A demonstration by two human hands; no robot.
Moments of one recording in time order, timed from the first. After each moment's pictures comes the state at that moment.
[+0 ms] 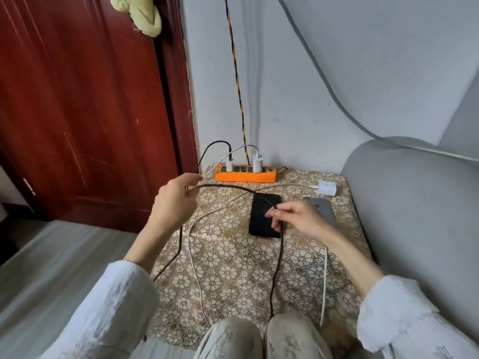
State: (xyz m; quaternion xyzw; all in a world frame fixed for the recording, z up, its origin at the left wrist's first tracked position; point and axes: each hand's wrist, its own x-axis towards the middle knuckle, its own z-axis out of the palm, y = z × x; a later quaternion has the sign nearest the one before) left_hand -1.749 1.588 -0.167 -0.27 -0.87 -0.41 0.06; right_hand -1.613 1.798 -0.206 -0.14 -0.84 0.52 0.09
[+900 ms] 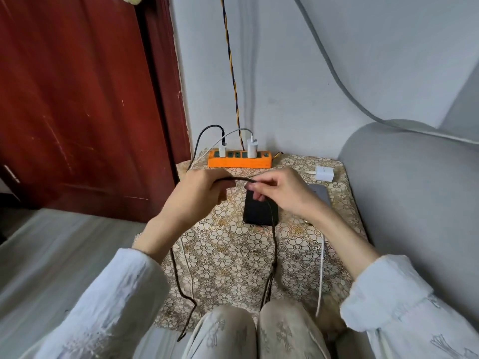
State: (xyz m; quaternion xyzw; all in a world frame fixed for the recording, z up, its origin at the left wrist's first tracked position) left_hand -1.727 1.618 -0.170 -0.48 -0.80 -0.35 0.07; right_hand -1.633 1.779 -0.180 -0.07 -0.90 0.40 0.17
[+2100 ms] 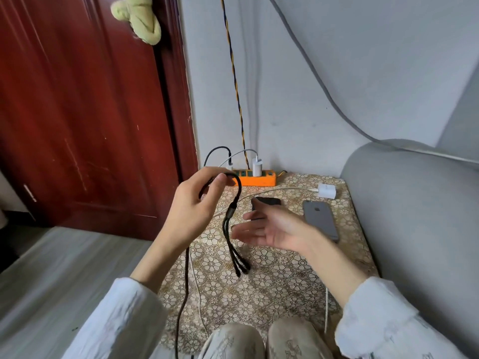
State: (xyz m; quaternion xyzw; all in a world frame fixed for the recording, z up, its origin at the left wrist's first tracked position) left_hand -1.700 1.593 -0.146 -0.42 -0.70 -0.57 0.07; right_hand -1.631 1.748 -0.184 -0.21 -0.52 0.83 -0.05
